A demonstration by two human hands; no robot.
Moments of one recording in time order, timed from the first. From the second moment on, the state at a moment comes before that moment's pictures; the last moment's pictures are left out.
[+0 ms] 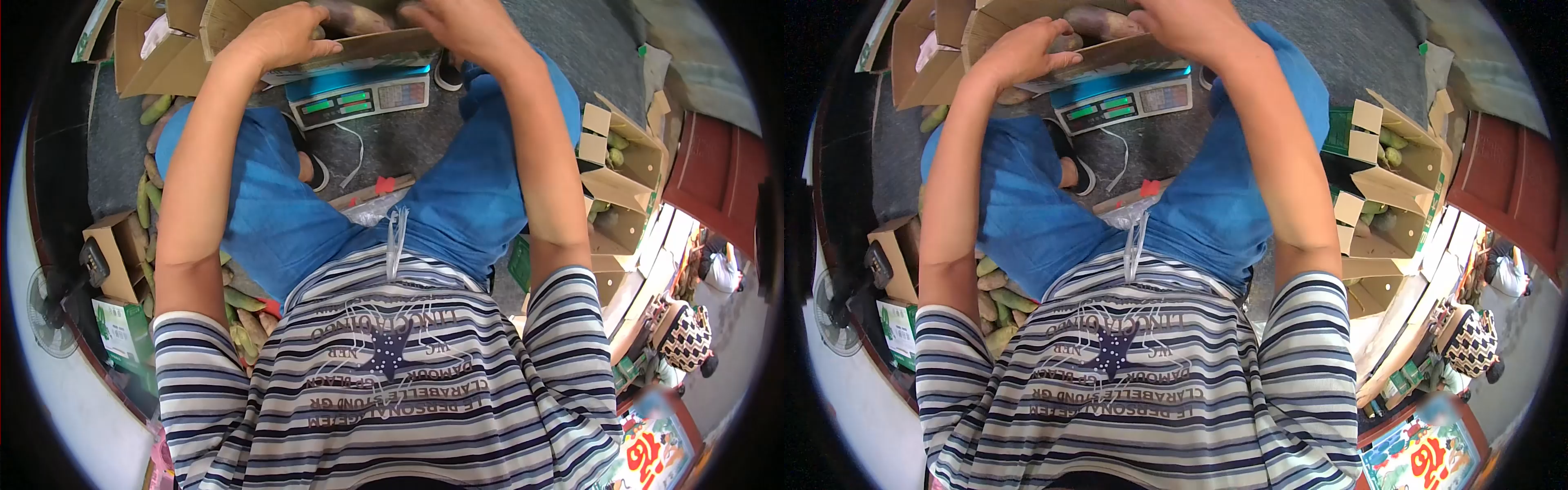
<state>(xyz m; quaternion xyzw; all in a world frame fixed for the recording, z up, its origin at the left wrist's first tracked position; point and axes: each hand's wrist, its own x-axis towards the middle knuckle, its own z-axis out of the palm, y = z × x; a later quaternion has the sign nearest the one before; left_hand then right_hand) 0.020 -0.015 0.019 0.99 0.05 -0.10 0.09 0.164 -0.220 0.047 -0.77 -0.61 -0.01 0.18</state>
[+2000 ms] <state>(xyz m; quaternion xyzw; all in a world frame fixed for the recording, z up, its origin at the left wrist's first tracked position) -0.025 0.177 -0.051 0.80 0.43 -0.11 0.41 0.297 -0.218 -0.044 -0.87 -0.32 0.32 0.19</state>
